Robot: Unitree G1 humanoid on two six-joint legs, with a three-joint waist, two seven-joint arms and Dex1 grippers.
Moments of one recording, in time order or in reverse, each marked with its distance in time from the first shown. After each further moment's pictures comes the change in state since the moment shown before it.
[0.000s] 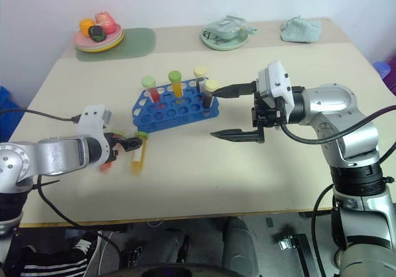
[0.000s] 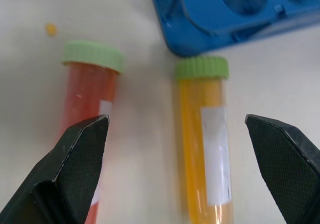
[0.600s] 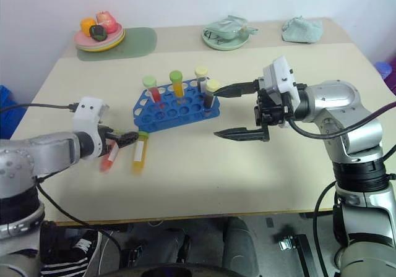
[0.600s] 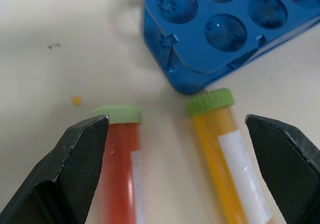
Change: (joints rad) left arm -0.095 -0.253 0.319 -0.083 0.758 0.521 -0.679; right arm -0.014 -0.020 -0.004 0.027 0.029 0.012 0.047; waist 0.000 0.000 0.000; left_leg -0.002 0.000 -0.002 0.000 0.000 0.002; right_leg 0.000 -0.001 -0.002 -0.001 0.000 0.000
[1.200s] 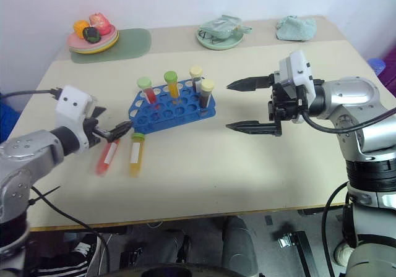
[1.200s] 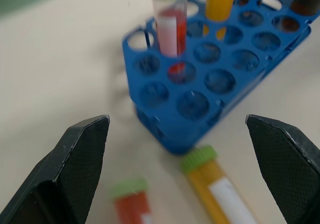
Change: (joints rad) left arm 0.129 0.029 -0.038 -0.338 0.646 -0.174 -0.641; right arm -0.021 -0.046 -0.038 0.031 0.004 0.006 0.013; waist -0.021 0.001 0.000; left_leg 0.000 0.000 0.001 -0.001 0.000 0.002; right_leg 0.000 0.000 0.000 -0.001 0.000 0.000
